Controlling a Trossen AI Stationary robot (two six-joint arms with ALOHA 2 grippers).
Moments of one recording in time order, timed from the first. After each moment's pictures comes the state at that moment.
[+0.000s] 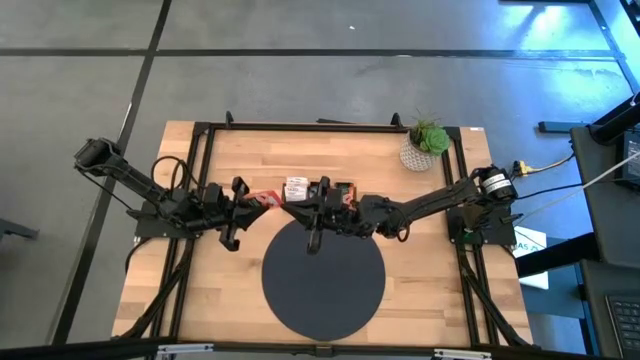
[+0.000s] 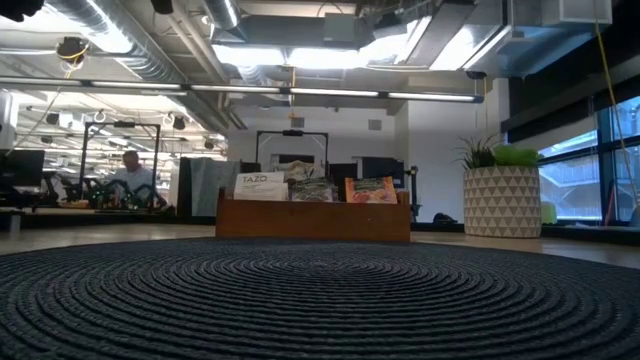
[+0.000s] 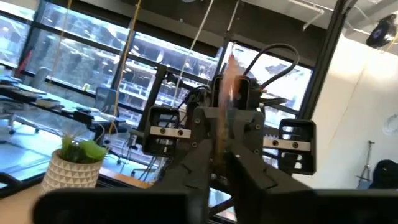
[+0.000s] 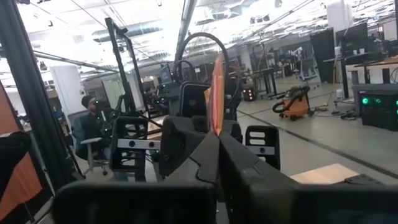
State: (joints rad) left arm -0.48 0.93 0.40 0.98 -0.59 -0.12; right arm 0.24 1.81 1.30 0.79 0.39 0.15
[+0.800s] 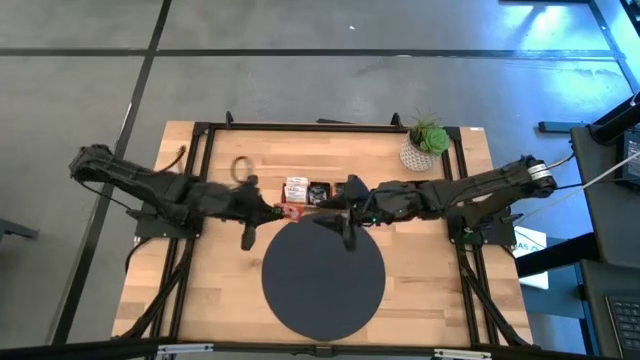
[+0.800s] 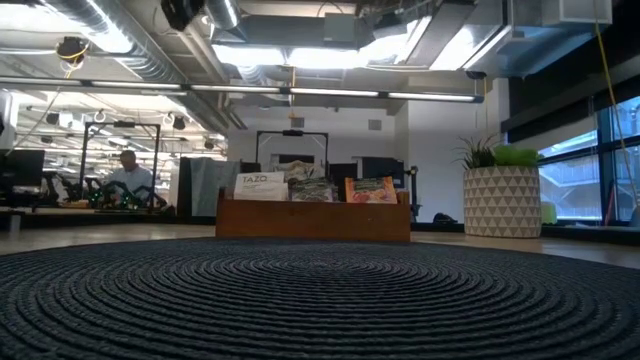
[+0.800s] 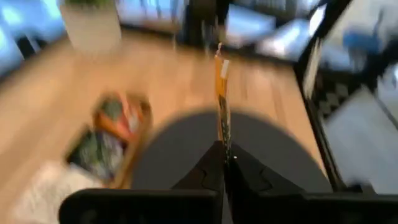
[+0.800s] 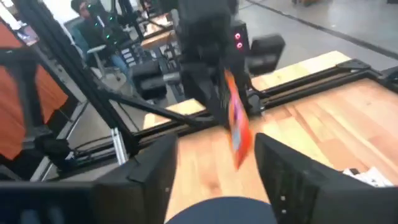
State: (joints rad) left arm -0.28 0.99 0.87 -0.30 -0.27 -0.35; right arm 0.24 1.49 1.30 -0.04 0.25 0.41
